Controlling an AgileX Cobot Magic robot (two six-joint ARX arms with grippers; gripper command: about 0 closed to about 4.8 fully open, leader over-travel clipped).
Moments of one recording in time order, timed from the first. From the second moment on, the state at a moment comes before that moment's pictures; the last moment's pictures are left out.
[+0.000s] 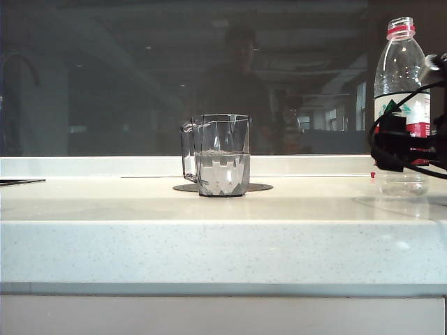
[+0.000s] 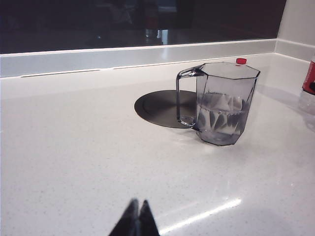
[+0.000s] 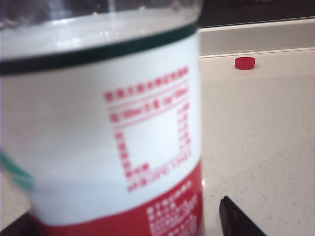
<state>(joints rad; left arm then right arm) -0.53 0.00 0.01 0.00 -0.07 0.00 0.19 1.66 0.25 1.38 0.13 0.10</state>
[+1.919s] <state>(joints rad) -0.02 0.00 0.01 0.00 -0.07 0.00 0.42 0.84 0.02 1.35 0.00 0.29</state>
